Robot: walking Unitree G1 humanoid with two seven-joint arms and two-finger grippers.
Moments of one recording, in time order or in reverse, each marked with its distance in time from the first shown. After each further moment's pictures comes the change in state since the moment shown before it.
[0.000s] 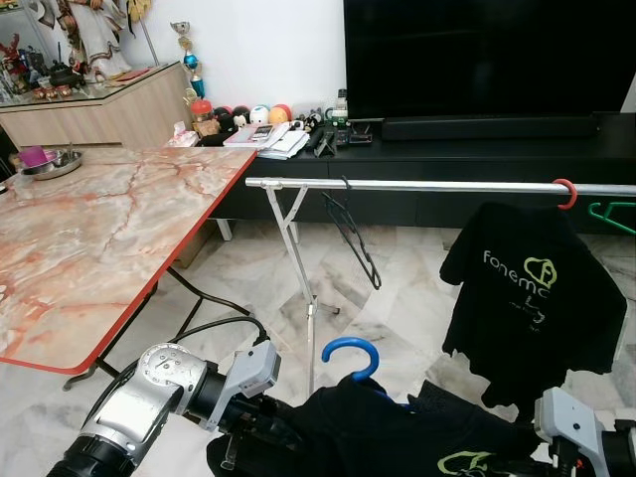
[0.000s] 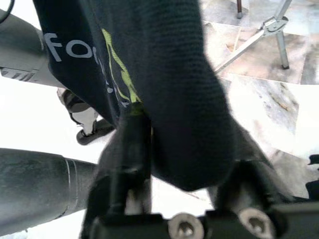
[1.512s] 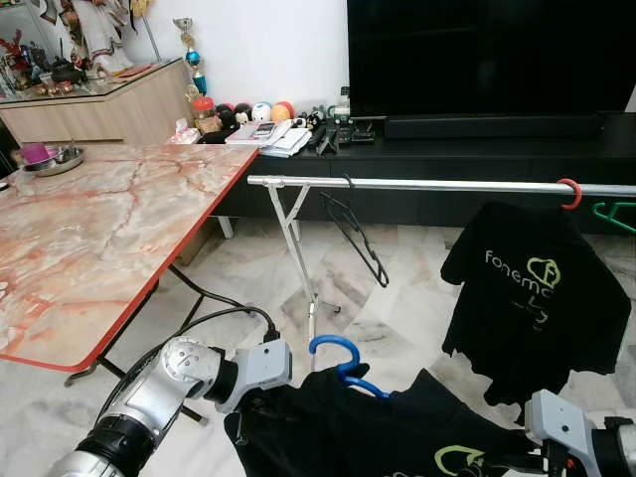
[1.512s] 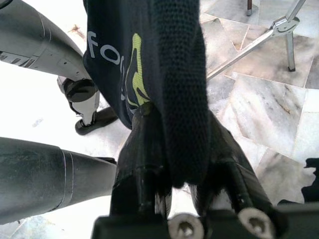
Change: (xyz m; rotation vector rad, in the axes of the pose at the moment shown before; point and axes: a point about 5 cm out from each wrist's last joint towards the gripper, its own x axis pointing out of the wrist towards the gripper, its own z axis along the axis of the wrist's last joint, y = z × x) left arm 0.006 0.029 -0.016 0.134 0.204 0.204; right arm 0.007 -0.001 -0.003 -0.045 0.047 0.023
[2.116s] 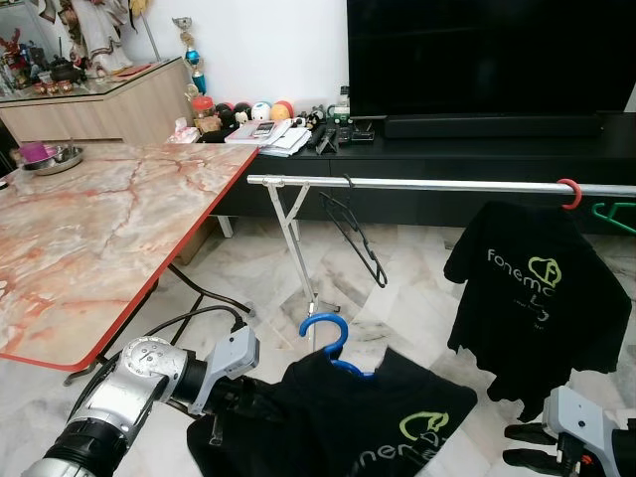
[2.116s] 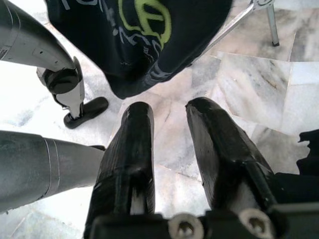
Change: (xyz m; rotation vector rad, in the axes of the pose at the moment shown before) left arm -0.032 -0.004 -0.007 -0.176 -0.127 -0.083; right arm -0.011 -0.007 -0.013 0.057 0.027 -0.081
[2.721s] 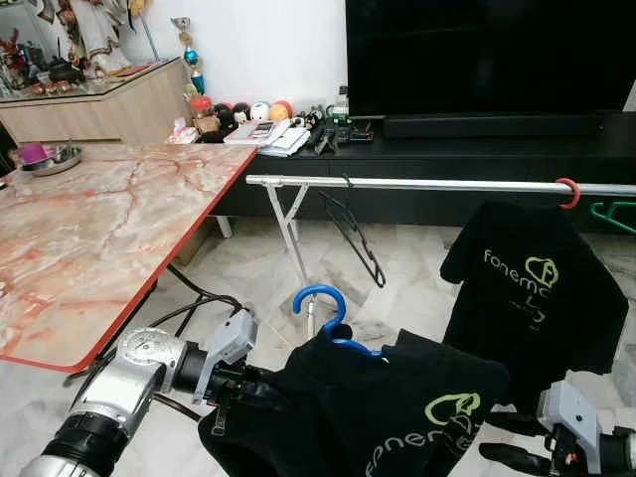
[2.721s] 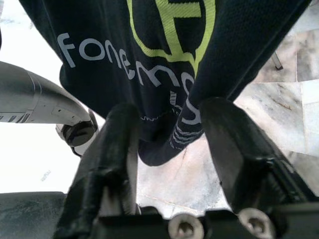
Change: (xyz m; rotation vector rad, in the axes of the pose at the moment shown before) left arm -0.004 0.000 0.019 -0.028 -0.132 -0.037; right arm 0.014 0.009 0.000 0.143 -0.195 0.000
